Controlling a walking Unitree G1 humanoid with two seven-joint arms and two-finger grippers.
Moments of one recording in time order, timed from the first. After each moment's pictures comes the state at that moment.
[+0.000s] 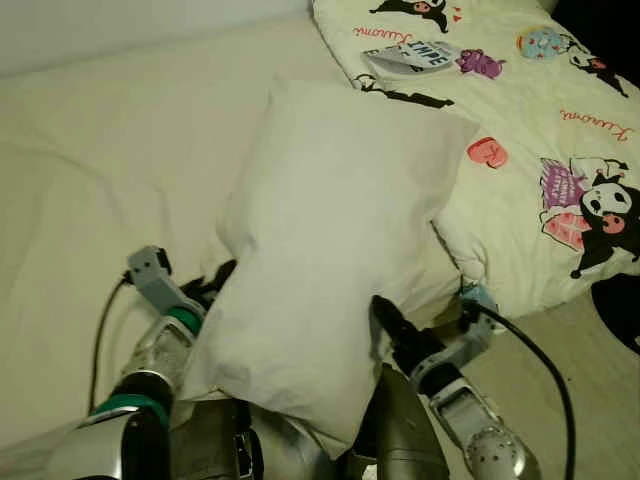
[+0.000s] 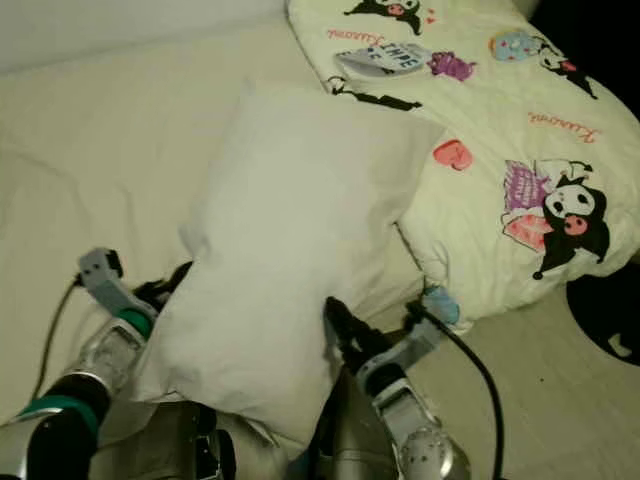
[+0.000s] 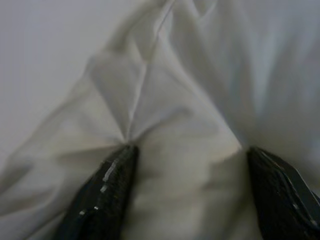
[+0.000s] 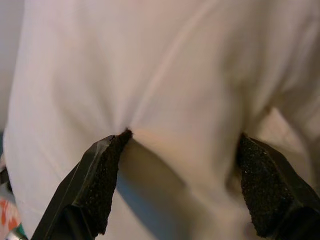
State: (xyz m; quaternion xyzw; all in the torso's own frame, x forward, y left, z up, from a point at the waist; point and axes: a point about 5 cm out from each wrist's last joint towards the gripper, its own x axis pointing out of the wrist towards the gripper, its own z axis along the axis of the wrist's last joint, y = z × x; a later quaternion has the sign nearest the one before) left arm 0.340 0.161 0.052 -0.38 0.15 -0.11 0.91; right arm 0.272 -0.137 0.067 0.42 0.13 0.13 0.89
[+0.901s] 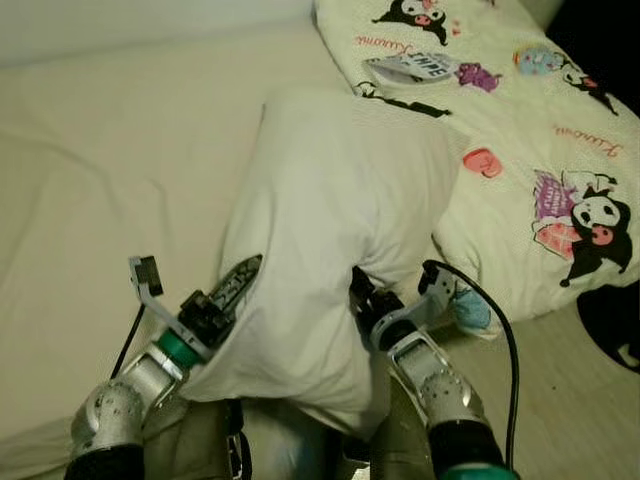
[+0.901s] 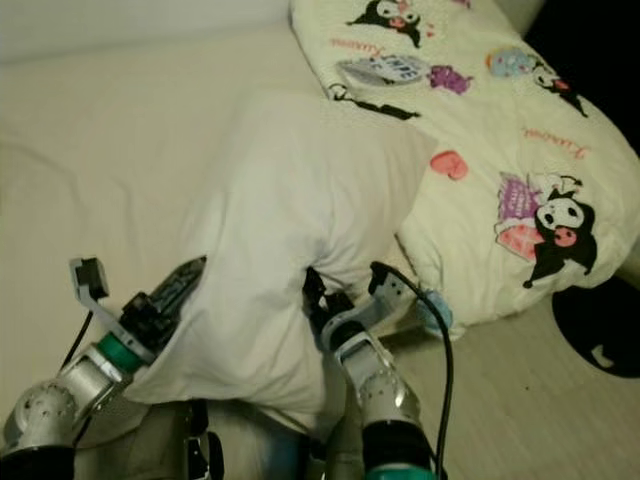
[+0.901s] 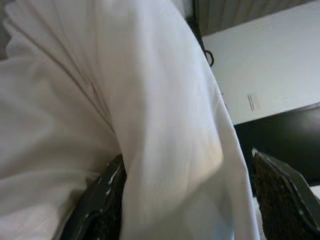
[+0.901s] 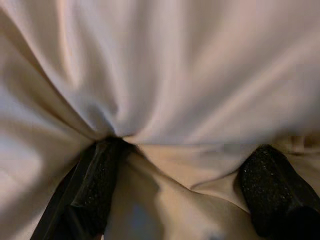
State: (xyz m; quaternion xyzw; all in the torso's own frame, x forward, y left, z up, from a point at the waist) left arm 0.273 0.157 0.106 -0.51 0.07 -0.35 0.78; right arm 0.332 -0.110 0.086 0.47 0.12 0.13 0.87
